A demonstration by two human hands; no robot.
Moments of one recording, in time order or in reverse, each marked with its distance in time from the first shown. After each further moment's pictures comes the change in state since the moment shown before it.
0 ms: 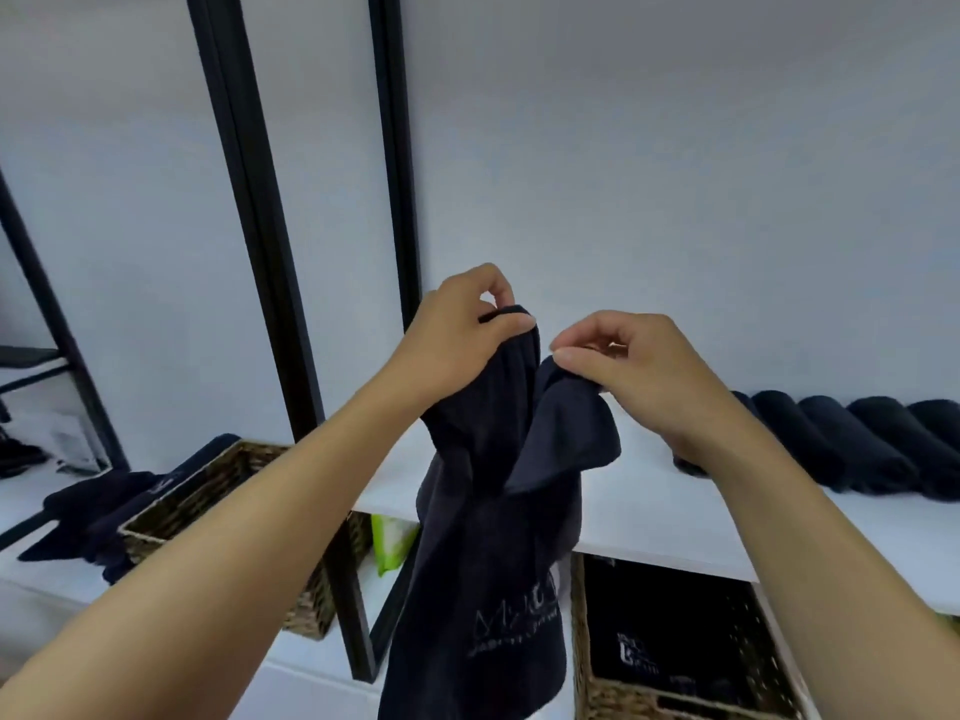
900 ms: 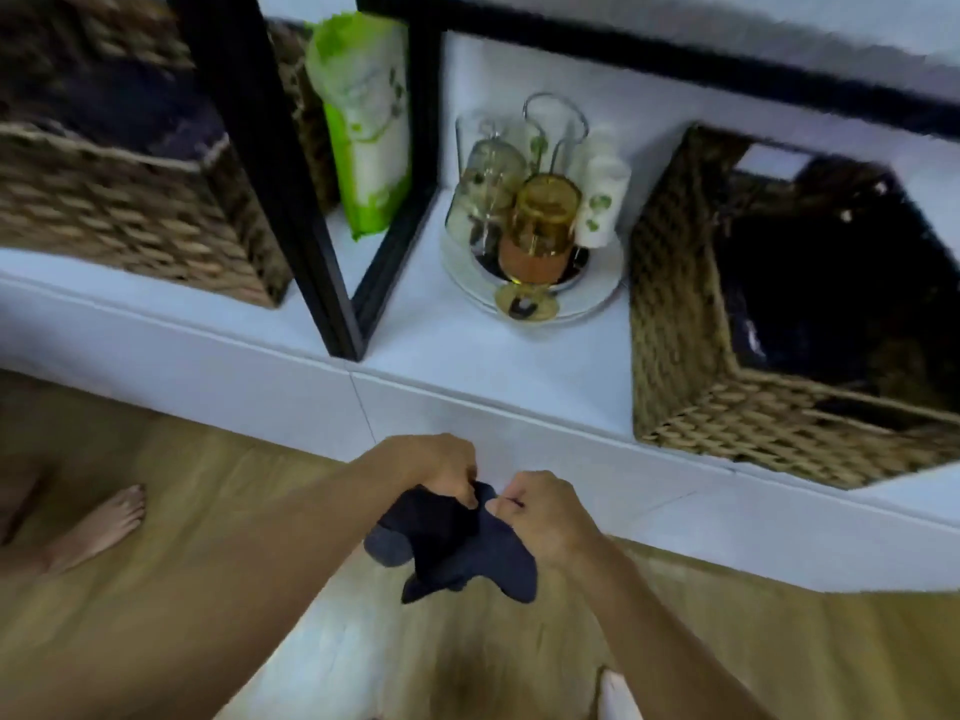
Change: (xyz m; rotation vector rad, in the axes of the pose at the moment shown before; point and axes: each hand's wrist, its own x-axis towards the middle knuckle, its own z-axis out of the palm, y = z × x) left_hand -0.326 -0.447 0.279 0.289 -1.425 -0.536; right_hand -0.244 0.429 0.343 -0.391 -0.641 0.804
